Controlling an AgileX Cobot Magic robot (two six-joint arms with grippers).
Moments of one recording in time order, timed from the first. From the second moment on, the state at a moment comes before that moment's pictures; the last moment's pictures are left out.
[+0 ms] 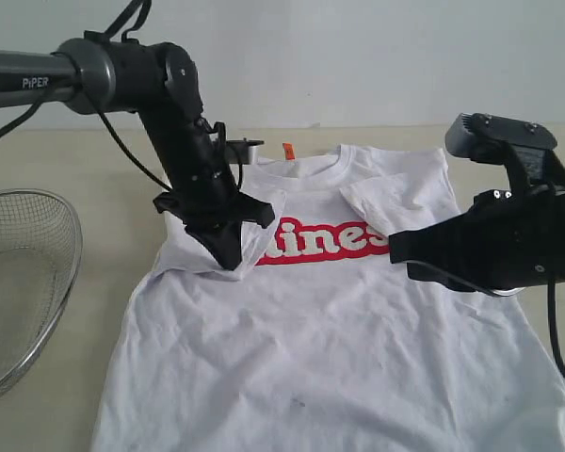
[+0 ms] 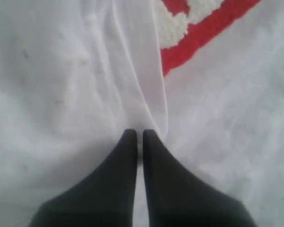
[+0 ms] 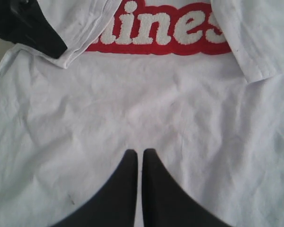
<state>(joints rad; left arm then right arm) -0.40 2.34 -1.84 -0.33 1.22 0.24 0.23 1.32 -0.63 0.81 0.35 -0.52</state>
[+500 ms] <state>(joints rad) -0.39 2.23 -1.83 -0.14 1.22 0.21 0.23 1.32 -0.63 0.82 0.35 -0.52</state>
